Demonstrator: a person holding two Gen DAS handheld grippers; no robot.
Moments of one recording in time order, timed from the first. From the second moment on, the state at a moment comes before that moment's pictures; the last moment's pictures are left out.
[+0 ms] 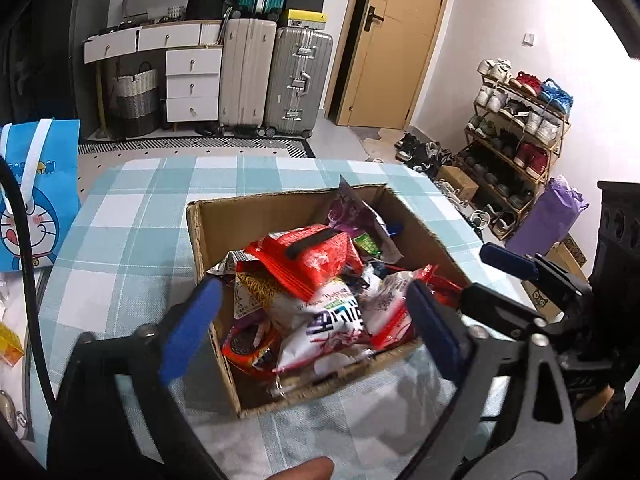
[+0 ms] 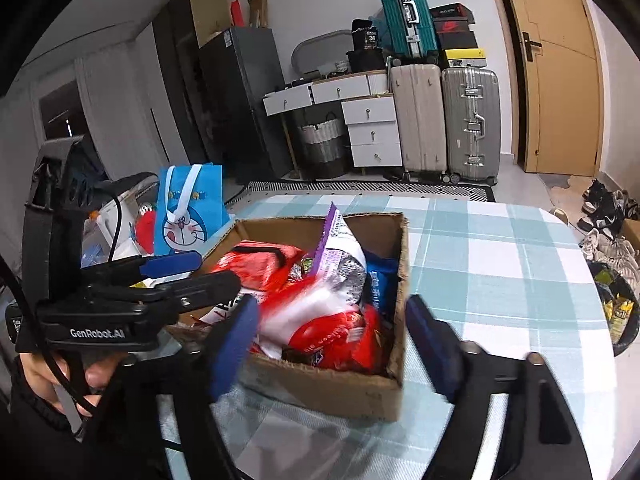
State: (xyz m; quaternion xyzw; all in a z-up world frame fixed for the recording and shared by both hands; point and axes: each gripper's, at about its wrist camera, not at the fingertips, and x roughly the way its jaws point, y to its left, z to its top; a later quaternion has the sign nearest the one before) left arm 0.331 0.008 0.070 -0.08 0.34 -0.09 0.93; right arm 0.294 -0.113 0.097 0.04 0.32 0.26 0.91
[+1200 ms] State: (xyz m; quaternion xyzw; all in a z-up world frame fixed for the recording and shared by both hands) left arm 0.168 0.031 0.042 -0.05 0.24 -0.08 0.97; right arm 0.180 -0.147 0.067 0.00 0.24 0.30 0.92
